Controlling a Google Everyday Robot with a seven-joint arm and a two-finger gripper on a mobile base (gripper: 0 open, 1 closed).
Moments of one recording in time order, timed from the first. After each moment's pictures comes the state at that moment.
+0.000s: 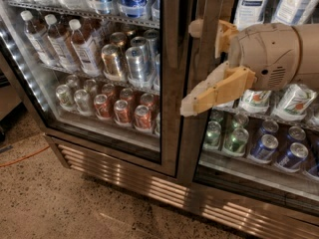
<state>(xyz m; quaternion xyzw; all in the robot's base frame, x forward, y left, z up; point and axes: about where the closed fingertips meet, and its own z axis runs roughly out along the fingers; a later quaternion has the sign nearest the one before) 0.419 -0.035 1.038 -0.53 0.52 0.42 0.51</state>
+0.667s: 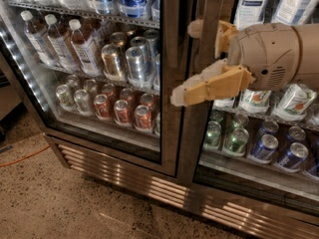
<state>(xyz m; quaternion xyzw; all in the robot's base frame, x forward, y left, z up) 0.419 -0.035 1.038 -0.53 0.52 0.42 0.51</state>
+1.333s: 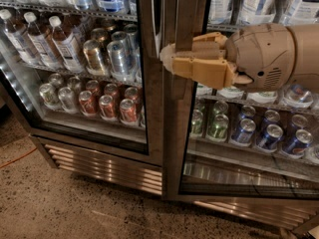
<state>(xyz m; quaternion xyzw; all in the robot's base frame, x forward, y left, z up) 0.419 -0.035 1.038 -0.53 0.52 0.42 0.51</state>
